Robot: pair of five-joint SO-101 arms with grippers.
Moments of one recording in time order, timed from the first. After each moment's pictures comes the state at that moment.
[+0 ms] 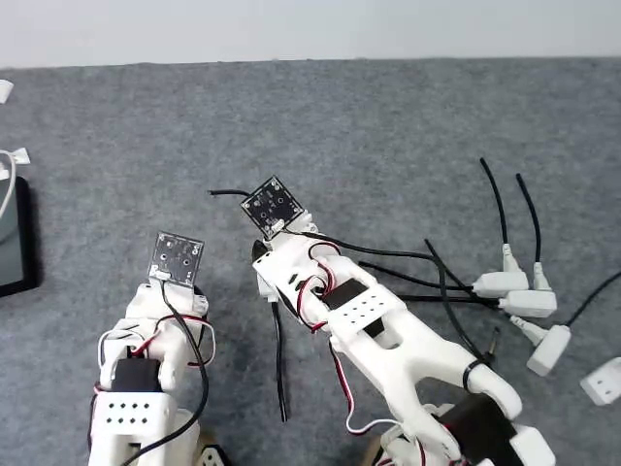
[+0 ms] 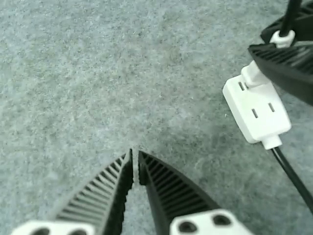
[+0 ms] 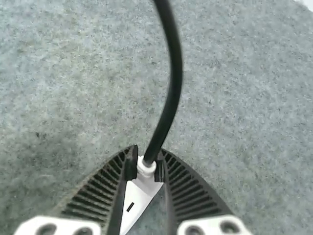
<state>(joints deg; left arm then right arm) -4.2 -71.0 87.4 44.1 -9.3 -36.6 -13.2 52.5 7.0 9.2</state>
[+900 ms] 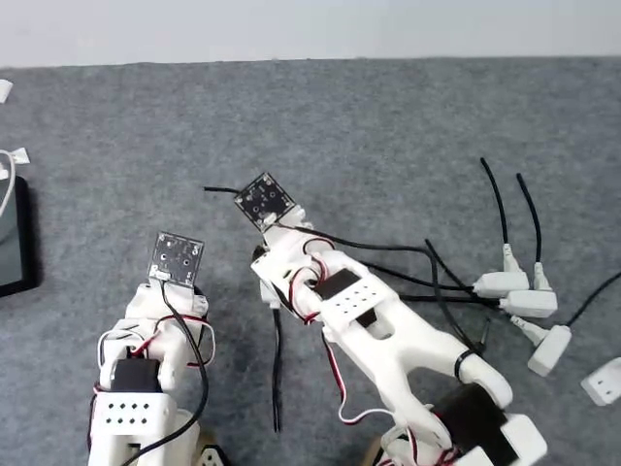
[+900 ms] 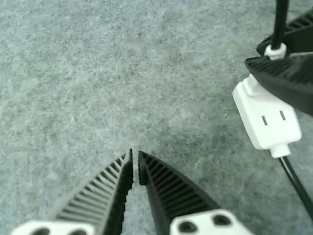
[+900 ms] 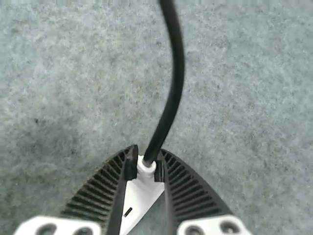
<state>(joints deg) -4.2 -71.0 87.4 44.1 -9.5 -36.8 -9.6 47.8 14.3 8.9</state>
